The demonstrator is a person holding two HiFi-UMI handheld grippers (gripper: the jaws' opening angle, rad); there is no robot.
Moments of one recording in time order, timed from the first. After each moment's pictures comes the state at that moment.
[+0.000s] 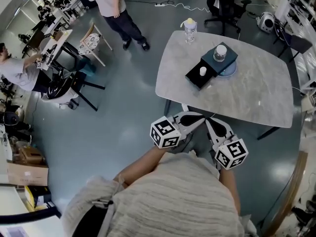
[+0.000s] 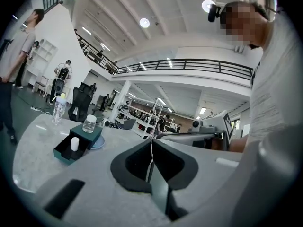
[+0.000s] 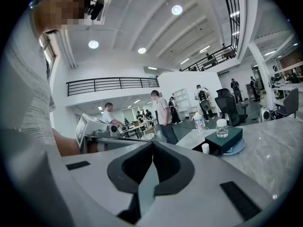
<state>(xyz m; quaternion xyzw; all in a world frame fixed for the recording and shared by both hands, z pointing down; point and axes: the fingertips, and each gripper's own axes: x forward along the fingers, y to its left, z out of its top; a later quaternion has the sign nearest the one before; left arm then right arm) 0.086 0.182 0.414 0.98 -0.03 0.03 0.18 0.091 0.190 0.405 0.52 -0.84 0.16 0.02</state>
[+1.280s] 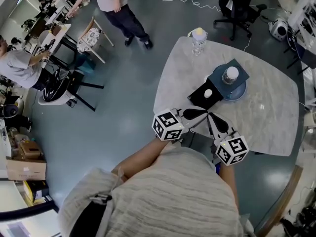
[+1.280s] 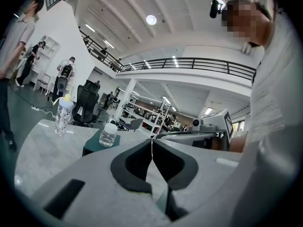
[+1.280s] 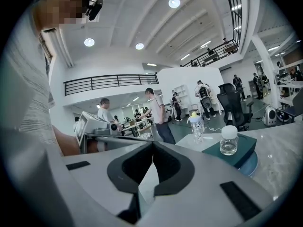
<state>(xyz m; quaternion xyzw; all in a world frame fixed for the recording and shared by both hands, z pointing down) 0.139 -0.013 0.440 0.98 -0.04 0.04 0.19 0.144 -0.006 0.430 0.51 -0.84 0.17 0.03</state>
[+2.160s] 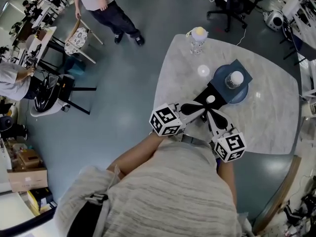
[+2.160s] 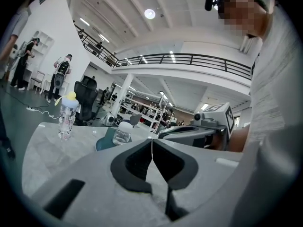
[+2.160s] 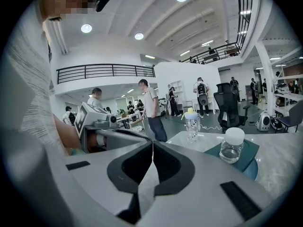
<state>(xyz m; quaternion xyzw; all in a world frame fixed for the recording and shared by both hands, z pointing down) 0.128 -0.097 0.471 0.98 0.00 0.07 0.19 0.137 -0.086 0.462 0.54 -0.82 0.16 0.09</state>
